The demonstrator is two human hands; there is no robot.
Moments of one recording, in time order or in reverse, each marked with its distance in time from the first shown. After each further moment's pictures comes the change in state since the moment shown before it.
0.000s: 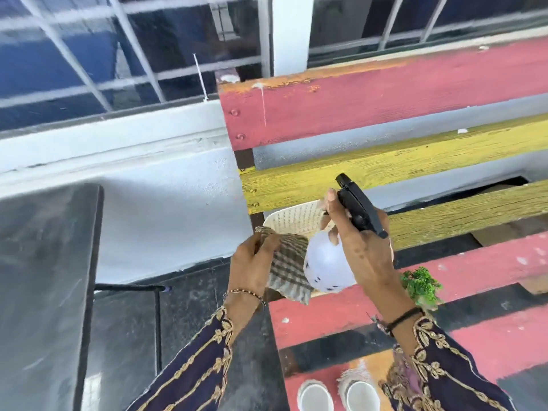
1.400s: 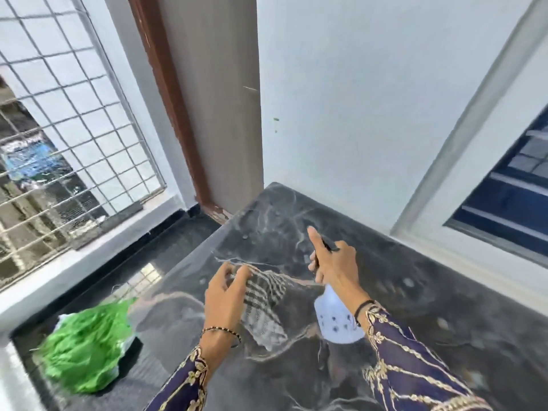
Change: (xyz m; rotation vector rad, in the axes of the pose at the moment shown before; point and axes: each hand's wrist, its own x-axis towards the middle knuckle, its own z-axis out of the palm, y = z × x) left_hand -0.236 -0.233 -0.858 -0.370 1.031 -0.111; right_hand -0.399 -0.195 0.829 -0.279 -0.863 0.166
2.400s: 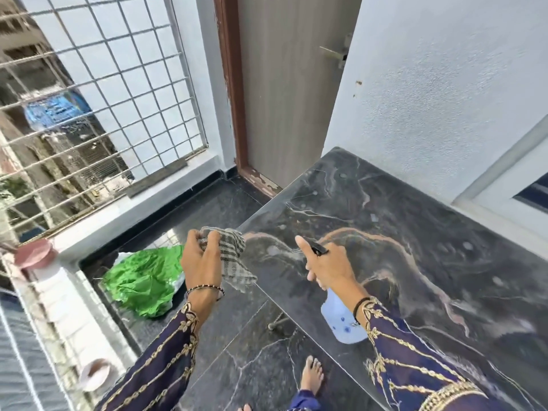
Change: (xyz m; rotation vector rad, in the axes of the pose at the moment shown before) left_hand 0.007 -0.052 -0.233 -0.004 0.339 0.003; right_hand -0.165 0.010 0.158 -0.406 -0.234 0.003
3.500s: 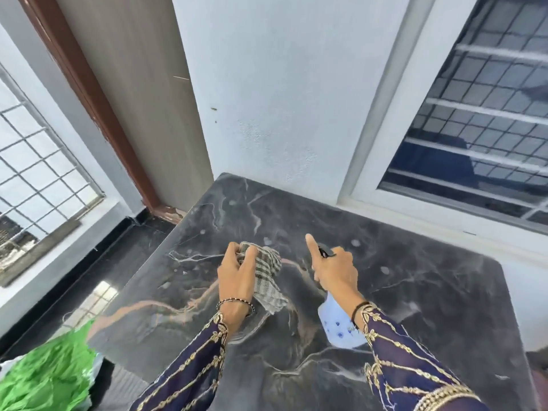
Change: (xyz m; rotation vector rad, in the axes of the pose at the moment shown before) left_hand -0.116 0.061 0.280 -0.007 -0.533 0.066; right_hand 0.060 0.122 -0.212 -0.018 0.462 0.262
